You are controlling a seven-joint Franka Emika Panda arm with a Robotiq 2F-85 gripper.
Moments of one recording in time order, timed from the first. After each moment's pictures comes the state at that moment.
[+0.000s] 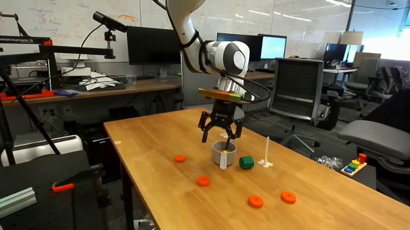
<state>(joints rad) 0.16 0.79 0.12 -1.63 -0.22 2.01 -0.12</state>
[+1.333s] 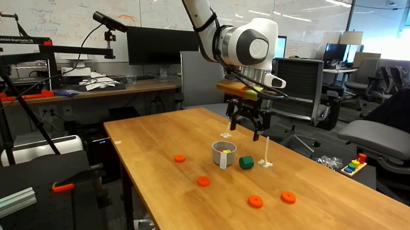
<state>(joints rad) 0.04 0.65 0.08 -1.77 -0.06 2.35 -0.06</state>
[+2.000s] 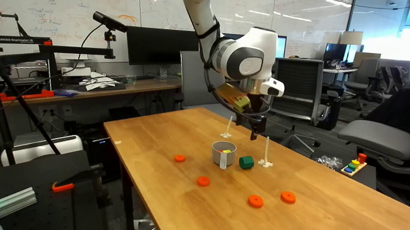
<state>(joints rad) 0.04 0.72 0.10 -1.76 0.18 2.61 0.08</state>
